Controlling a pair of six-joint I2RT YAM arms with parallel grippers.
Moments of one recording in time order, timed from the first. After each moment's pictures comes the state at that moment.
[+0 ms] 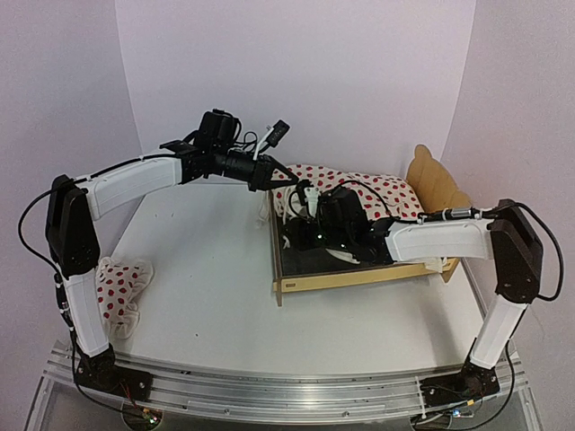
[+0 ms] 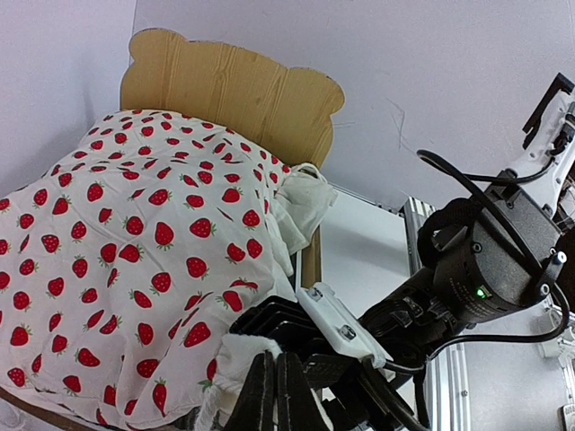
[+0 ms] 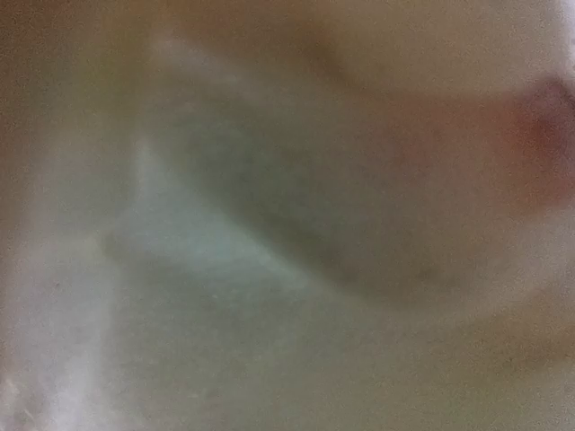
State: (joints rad) left arm -0.65 1.90 1.76 -0.29 0.83 0.02; right arm 0.88 1.80 1.20 0.14 0.07 0.41
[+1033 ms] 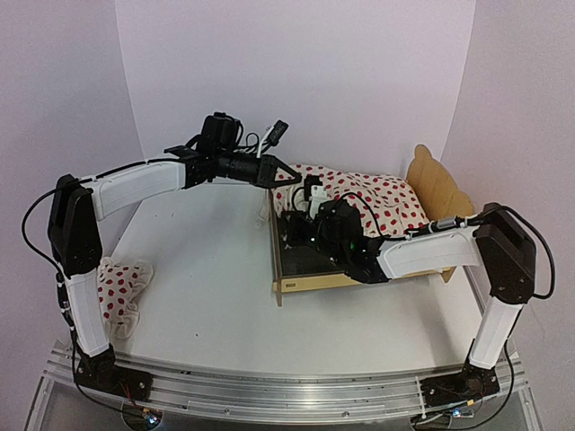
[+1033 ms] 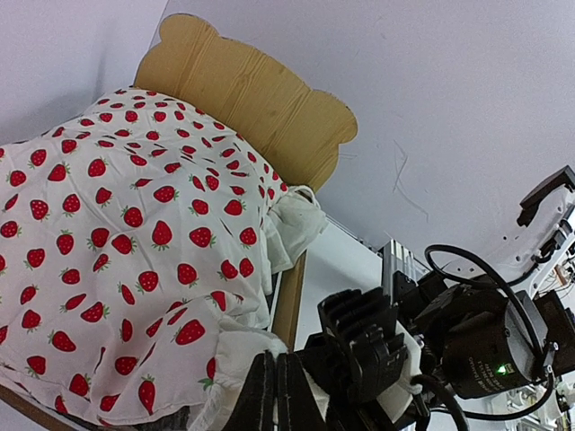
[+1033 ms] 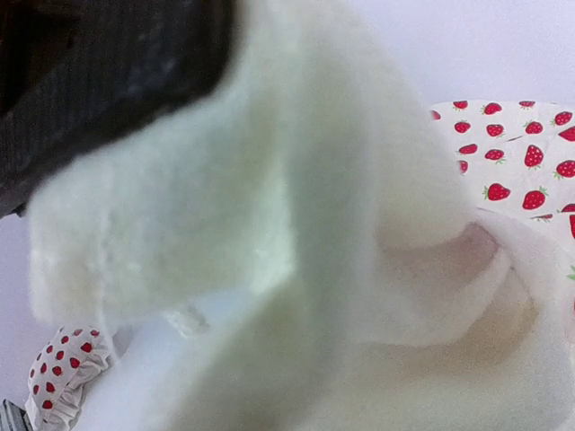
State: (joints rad) left arm -0.65 1.92 1.73 -0.17 0.81 -0.27; right arm 0.93 1.84 1.11 0.54 0.30 0.47
